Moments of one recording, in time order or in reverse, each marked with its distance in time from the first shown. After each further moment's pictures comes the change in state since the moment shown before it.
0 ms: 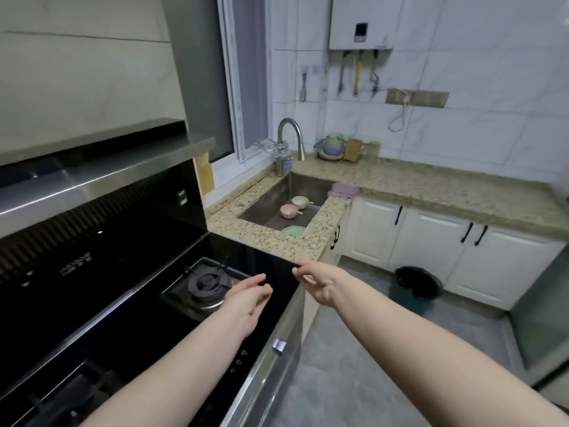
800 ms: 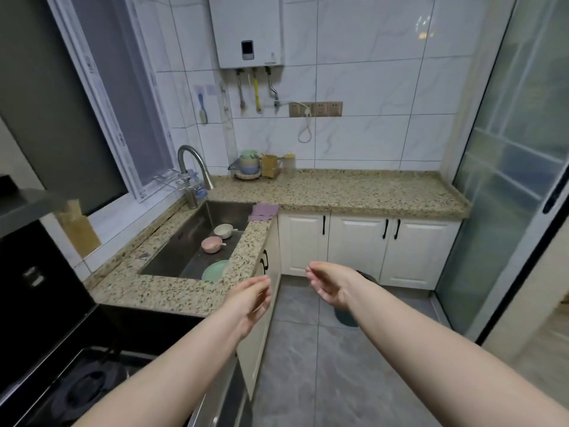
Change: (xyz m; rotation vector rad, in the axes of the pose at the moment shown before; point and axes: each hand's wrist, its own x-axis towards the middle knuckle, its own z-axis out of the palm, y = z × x) left_hand 0.096 -0.020 0.187 0.209 -0.251 -0.107; right_hand 0.067 -0.137 -0.148 0.061 0.223 -0.045
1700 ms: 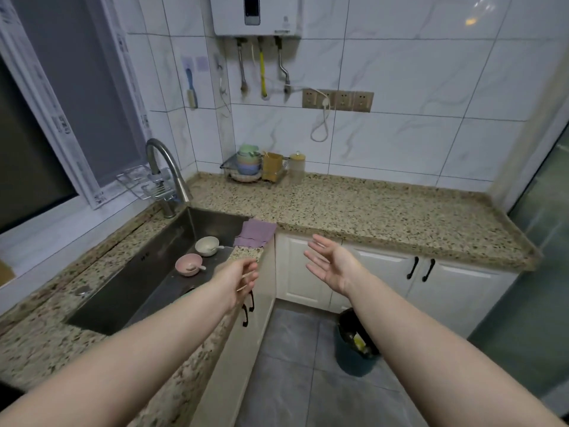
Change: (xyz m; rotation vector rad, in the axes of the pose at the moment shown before) left_hand 0.311 0.118 0.121 0.135 0.131 -0.059; right_hand 0.316 -0.195 0.030 0.035 -0.162 -0.120
